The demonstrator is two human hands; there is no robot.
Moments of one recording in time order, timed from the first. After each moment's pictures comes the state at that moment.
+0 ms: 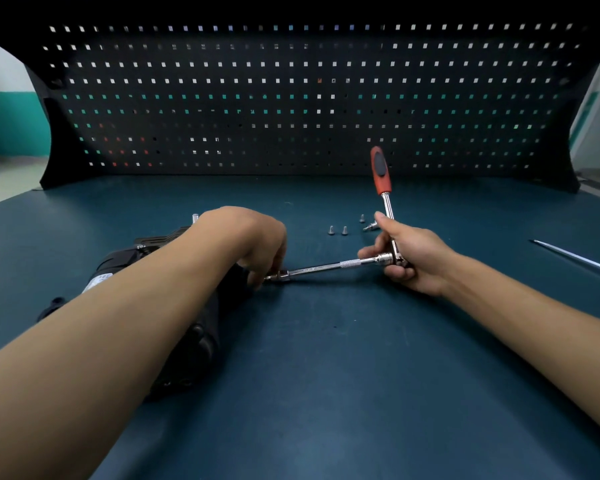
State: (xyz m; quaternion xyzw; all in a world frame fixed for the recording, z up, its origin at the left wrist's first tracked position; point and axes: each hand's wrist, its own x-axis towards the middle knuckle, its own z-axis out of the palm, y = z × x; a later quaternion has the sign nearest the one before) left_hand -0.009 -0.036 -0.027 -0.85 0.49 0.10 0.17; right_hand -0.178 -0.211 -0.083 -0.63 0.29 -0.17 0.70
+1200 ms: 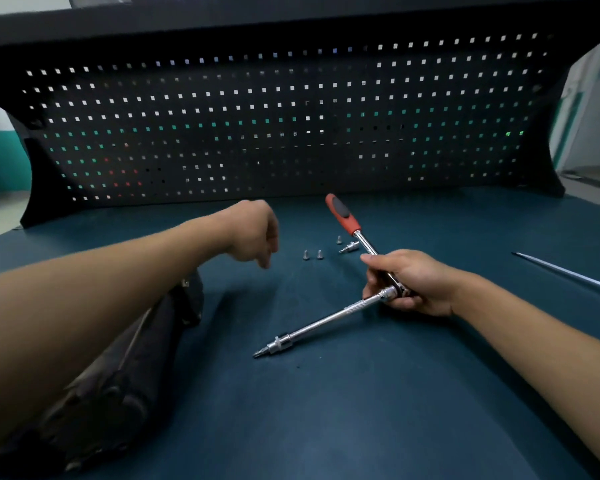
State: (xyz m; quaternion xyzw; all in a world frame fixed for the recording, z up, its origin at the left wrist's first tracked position) left_hand -0.002 -0.080 -0.002 -0.87 0.49 0.02 -0.07; right_hand -0.205 -0.254 -0.083 -0.70 0.22 -0.07 0.68
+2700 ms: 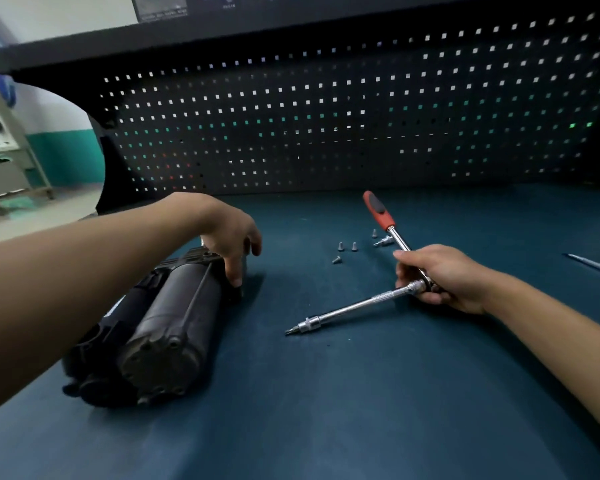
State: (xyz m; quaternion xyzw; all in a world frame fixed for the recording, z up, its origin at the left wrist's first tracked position) left_hand 0.026 -0.022 0.015 -0.87 0.43 0.12 0.22; right_hand -0.203 -0.252 -0.088 -0.73 0.21 -0.10 0.64
